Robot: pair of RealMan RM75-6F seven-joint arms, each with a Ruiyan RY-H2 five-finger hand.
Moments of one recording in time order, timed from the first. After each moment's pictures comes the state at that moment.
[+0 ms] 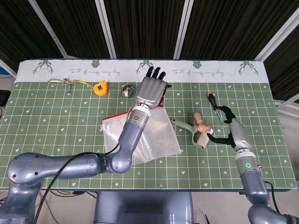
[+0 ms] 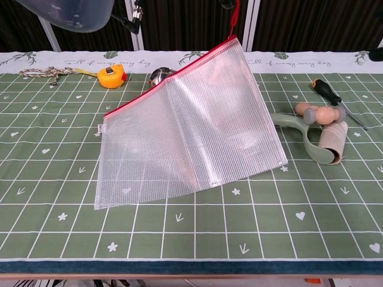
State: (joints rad) left arm -1.41 -1.68 -0.59 -1.40 0.33 1.04 1.03; right arm 0.49 -1.10 0.43 -2.14 -0.58 1.16 -0.09
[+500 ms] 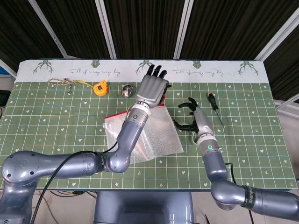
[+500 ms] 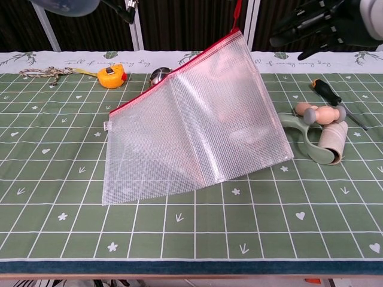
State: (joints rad) left arm -1.43 -1.62 -0.57 -1.43 0.32 1.03 0.98; right arm 0.82 -1.36 0.57 -2.02 -0.20 1.25 -0.22
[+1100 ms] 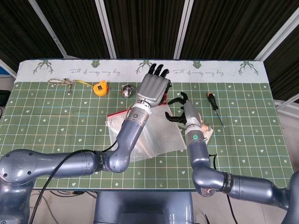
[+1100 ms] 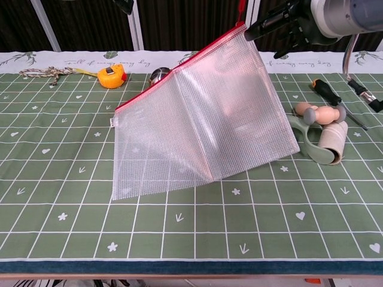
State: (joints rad) left arm -1.46 -1.59 -0.54 -1.45 0.29 1.03 0.94; right arm 0.95 -1.49 0.65 -1.85 -0.07 1.28 -0.26
